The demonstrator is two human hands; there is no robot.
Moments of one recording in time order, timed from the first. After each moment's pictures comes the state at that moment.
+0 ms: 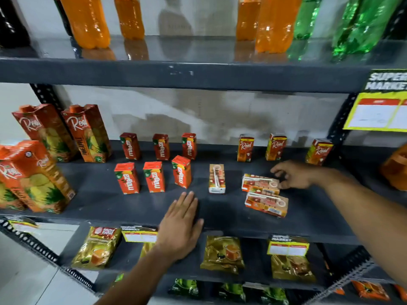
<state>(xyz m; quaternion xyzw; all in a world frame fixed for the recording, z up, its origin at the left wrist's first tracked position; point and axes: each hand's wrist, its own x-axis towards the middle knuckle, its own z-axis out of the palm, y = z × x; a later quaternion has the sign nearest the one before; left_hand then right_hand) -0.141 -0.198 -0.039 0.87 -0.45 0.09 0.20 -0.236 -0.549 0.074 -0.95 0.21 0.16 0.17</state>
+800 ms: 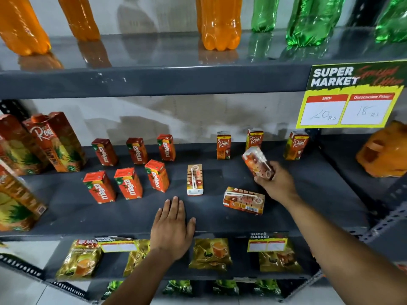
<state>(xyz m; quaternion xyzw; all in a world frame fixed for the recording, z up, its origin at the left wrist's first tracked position) -0.152 -0.248 -0.056 0.93 -0.37 0.03 0.06 -0.263 -0.547 -0.004 -0.81 0.37 -0.25 0.37</state>
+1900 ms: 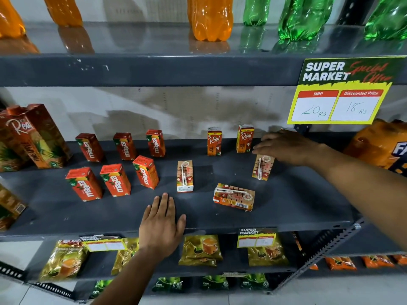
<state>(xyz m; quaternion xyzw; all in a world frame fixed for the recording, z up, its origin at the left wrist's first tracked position) -0.155 -0.249 -0.048 0.93 -0.37 0.03 0.08 -0.266 -0.618 0.106 -0.97 -0.03 0.05 -0.23</state>
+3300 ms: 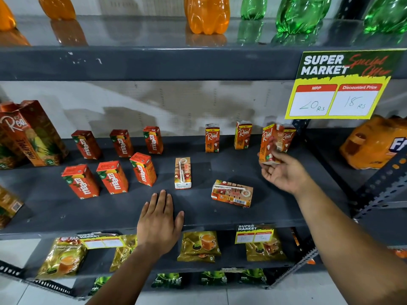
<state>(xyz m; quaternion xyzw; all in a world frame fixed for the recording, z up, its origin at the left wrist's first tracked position) -0.156 -0.250 -0.049 0.93 -0.36 0.03 0.07 -0.292 -0.580 0.029 -0.38 0.28 -0.19 0.86</state>
